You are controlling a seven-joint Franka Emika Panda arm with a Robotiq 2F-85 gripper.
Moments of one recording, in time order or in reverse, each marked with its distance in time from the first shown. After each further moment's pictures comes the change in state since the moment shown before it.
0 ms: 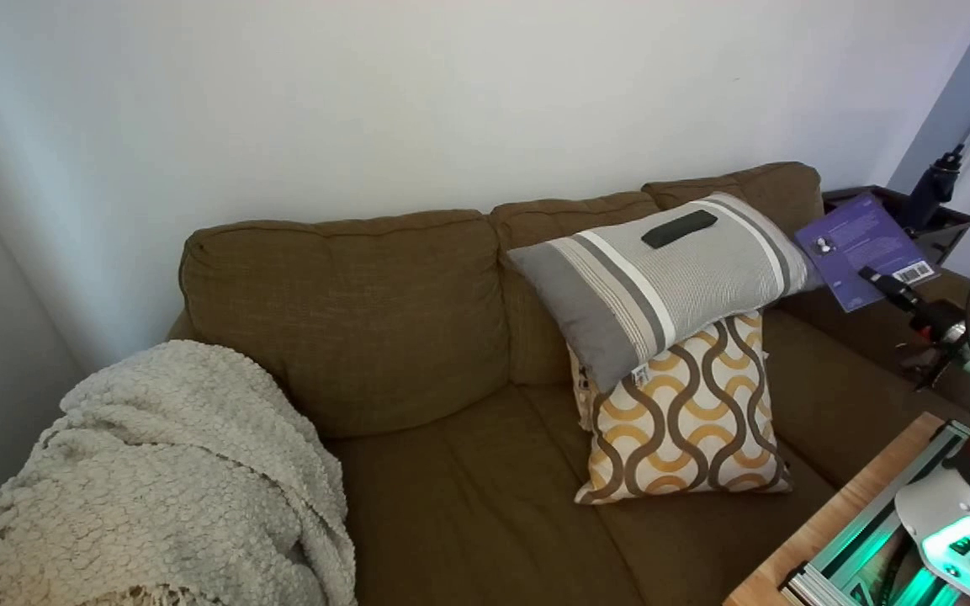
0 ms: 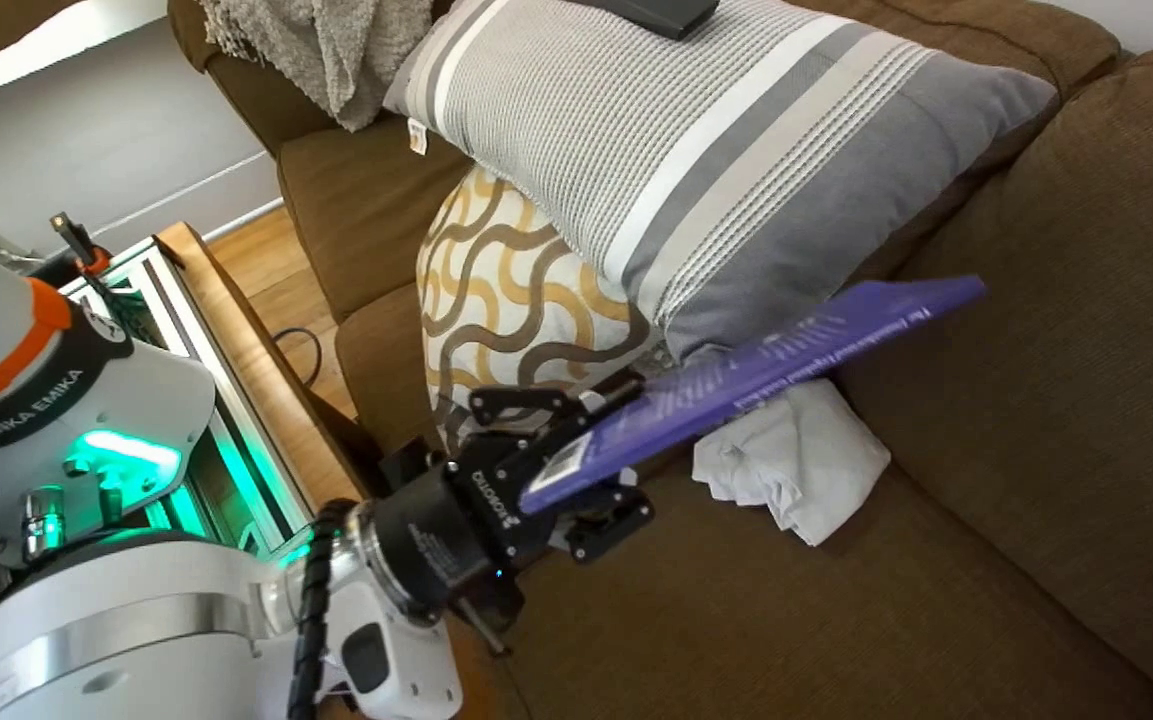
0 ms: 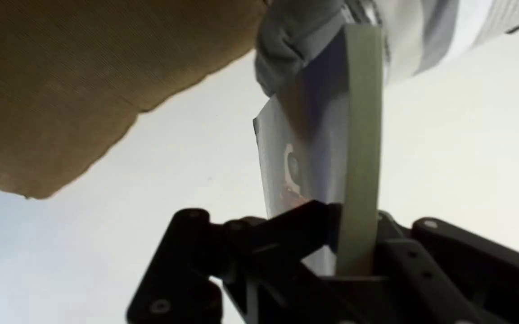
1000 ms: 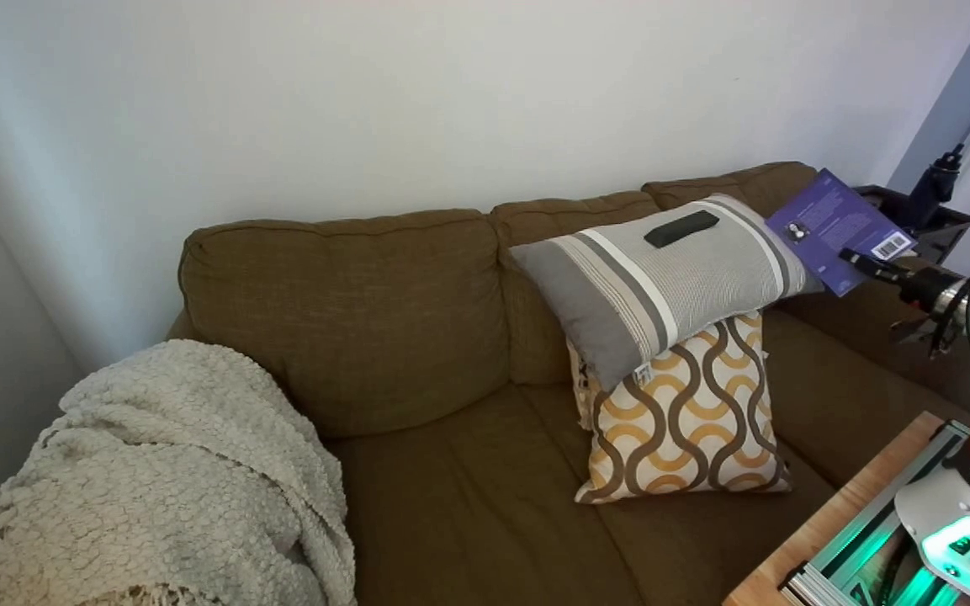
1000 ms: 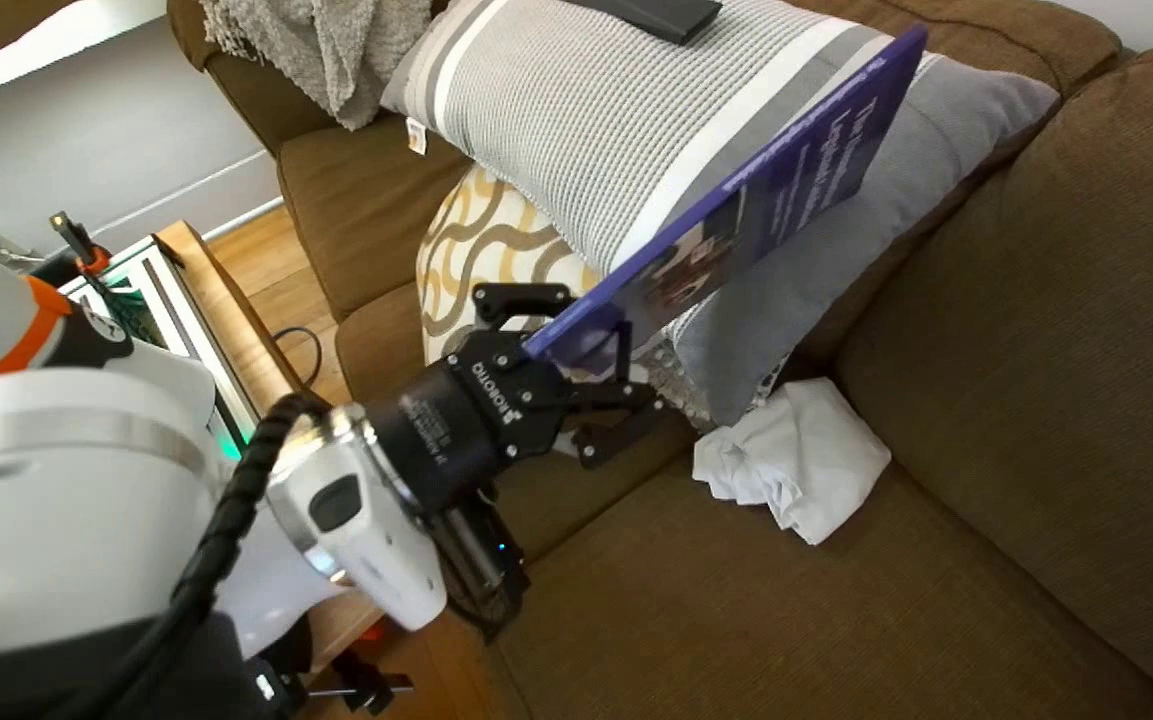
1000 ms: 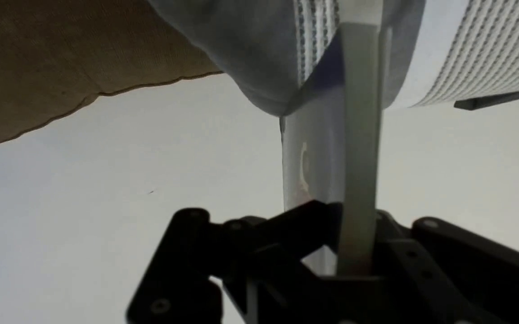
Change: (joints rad) arm 0.464 -0.271 -0.277 -0.126 0.129 0.197 -0.155
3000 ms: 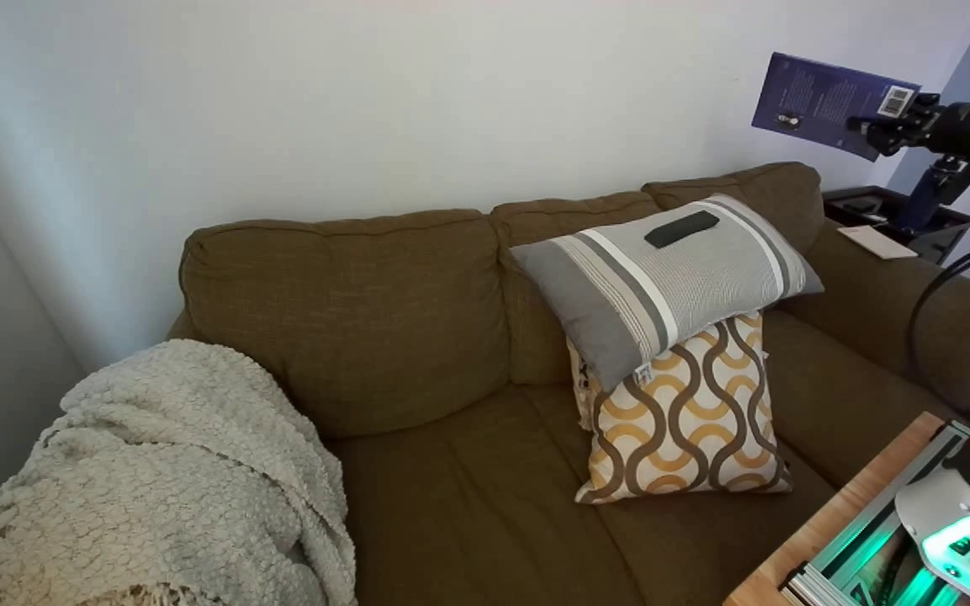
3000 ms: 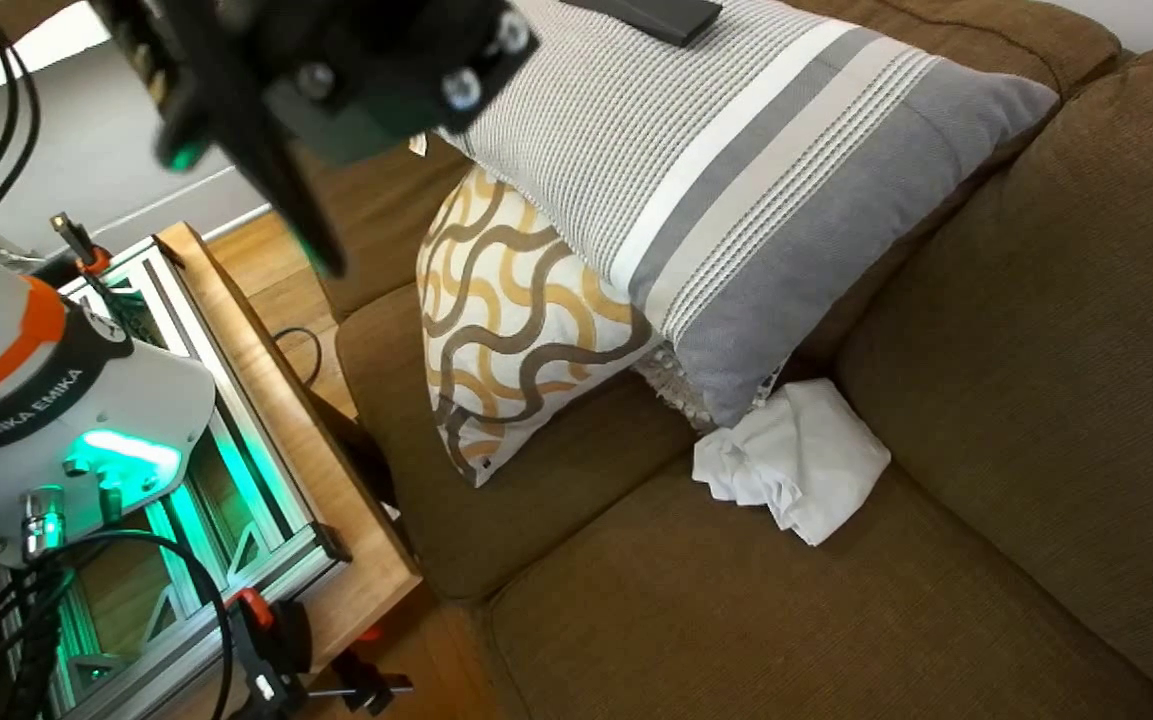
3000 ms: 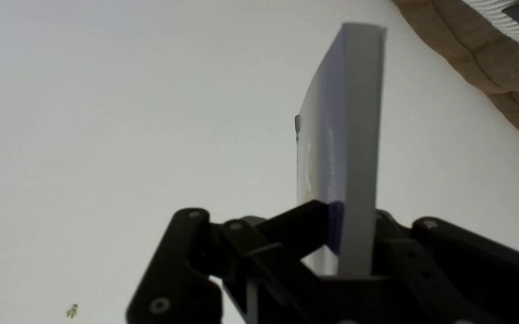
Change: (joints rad) arm -0.649 -0.905 0.938 -0.009 -0.030 0.369 0.000
